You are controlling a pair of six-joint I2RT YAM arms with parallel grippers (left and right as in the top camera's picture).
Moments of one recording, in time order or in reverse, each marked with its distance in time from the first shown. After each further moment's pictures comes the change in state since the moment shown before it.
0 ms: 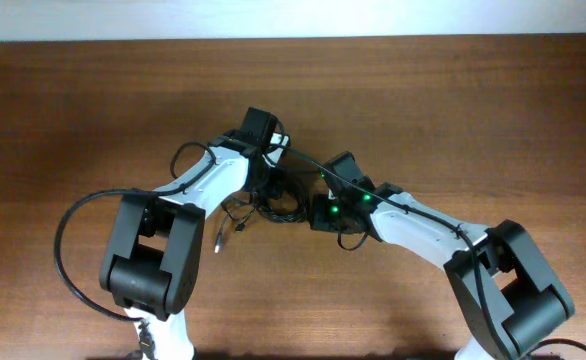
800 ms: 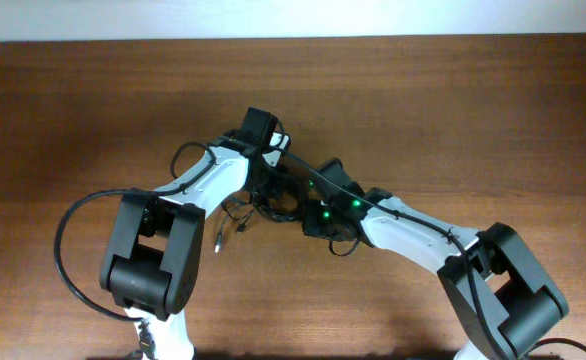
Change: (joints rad) left arm 0.000 0.000 0.000 0.004 0.000 0.000; right arm 0.061 0.007 0.005 0.008 0.051 0.126
